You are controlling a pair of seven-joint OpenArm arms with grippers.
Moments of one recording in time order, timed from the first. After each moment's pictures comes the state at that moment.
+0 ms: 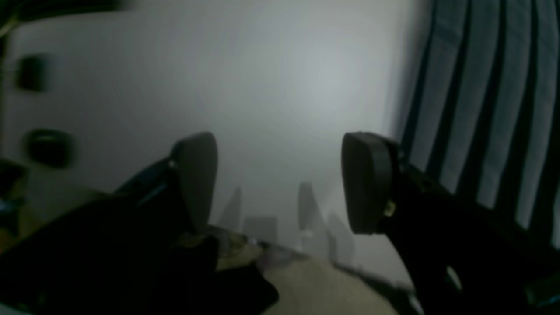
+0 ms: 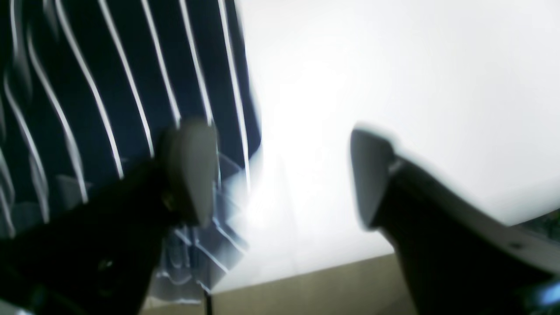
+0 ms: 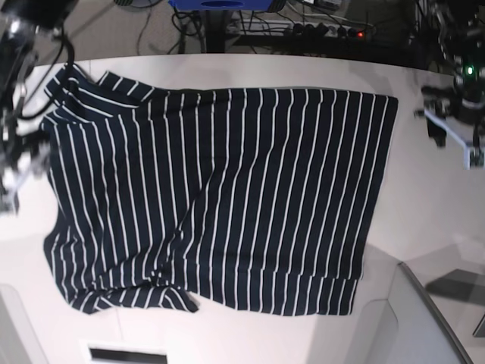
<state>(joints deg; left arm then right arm) 20.7 -14.1 -32.5 108.1 -0.5 -17.1 45.7 -3.9 5.7 27.7 101.2 -7.7 25.8 -58.4</state>
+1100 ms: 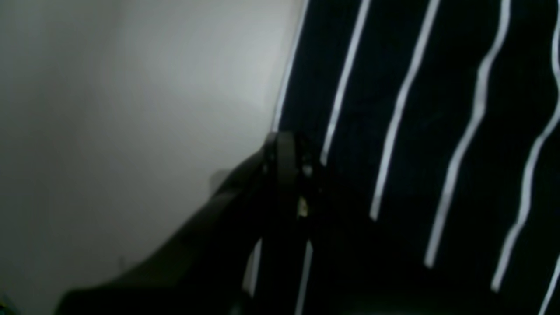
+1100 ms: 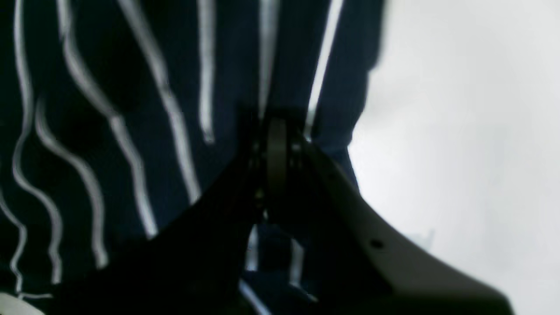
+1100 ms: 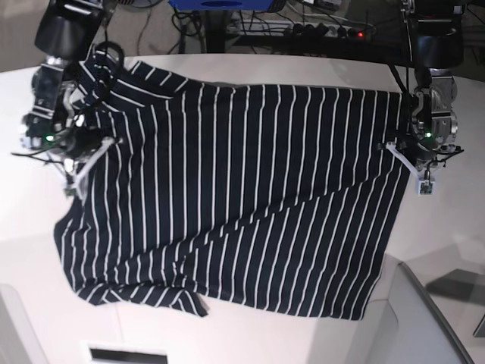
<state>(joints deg) -1.2 -22.6 -9.9 57.2 -1.5 -8.0 25.4 0.5 -0.4 23.5 74.6 -8.2 25.6 -47.8</state>
